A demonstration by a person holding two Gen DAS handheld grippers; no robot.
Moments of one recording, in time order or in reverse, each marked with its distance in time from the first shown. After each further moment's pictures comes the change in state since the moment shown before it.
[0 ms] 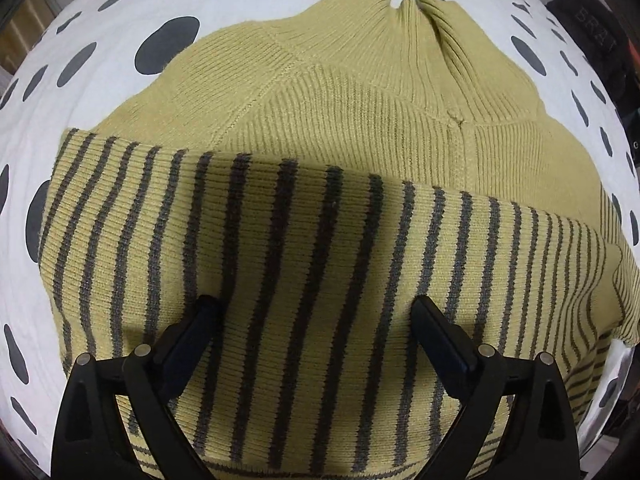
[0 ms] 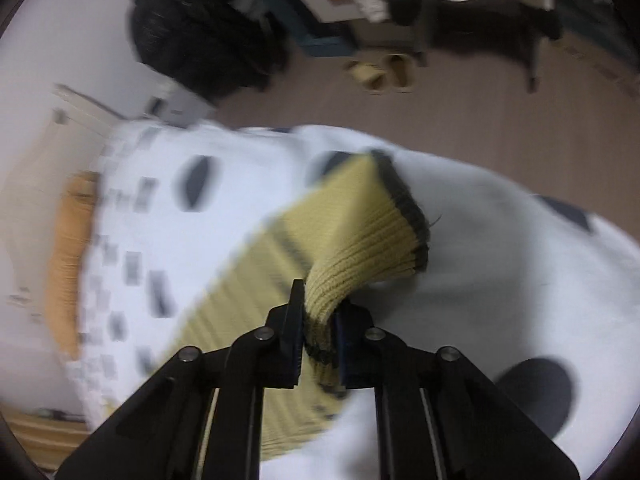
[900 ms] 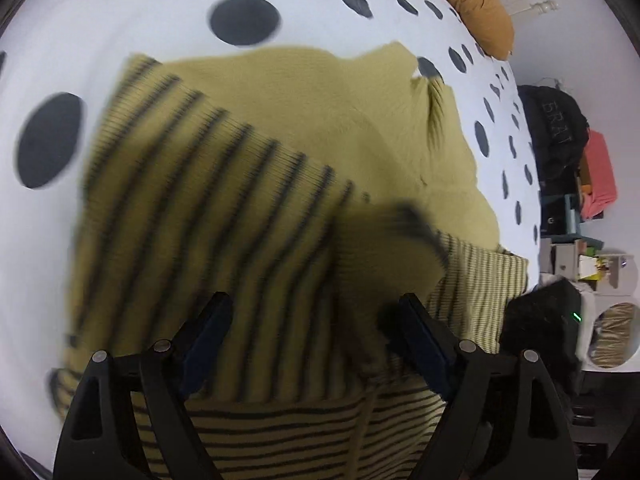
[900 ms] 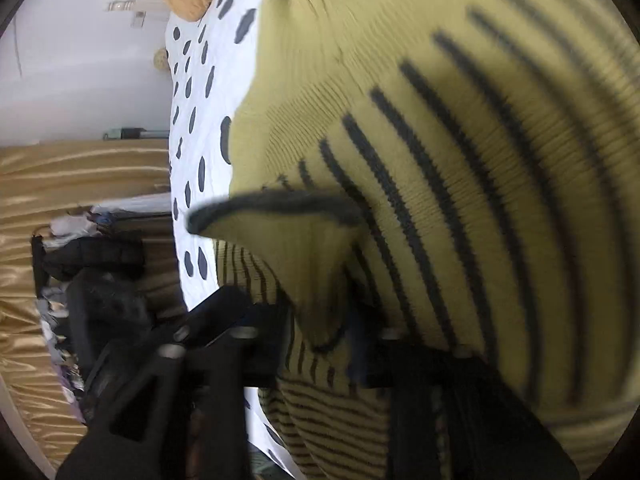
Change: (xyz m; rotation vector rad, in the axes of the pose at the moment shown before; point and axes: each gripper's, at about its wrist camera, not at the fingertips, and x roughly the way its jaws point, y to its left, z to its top) left arm -0.061 0.111 -0.030 -0.254 0.032 -0.452; right arm 0.124 0.366 -0.480 -0.504 0.874 0.374
